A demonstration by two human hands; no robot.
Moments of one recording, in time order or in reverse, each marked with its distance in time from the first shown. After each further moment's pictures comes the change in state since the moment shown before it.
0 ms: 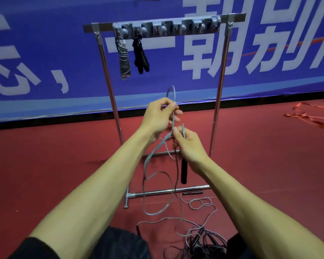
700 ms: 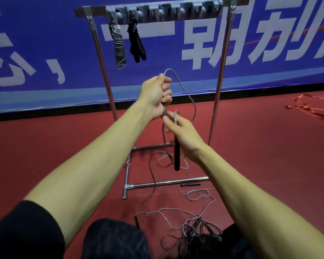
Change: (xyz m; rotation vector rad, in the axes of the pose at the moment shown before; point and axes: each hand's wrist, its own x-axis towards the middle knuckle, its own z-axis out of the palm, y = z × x) left_hand 0.042 0.013 0.008 -0.610 0.056 -0.211; right_hand 0.007 -0.007 -0.005 0.013 -0.160 0.048
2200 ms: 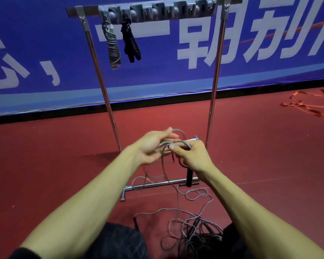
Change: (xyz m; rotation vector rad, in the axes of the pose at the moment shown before) left_hand -0.042 -0.079 -0.061 0.283 -0.189 -0.504; right_hand -0.033 0.052 -0.024 -0.042 0.106 0.012
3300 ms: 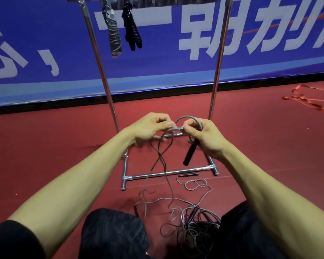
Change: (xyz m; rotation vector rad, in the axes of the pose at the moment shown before) left_hand -0.017 0.015 -0.013 0.638 -0.095 0.301; right_hand 0.014 -0.009 -0.033 0.176 -0.163 -0.021
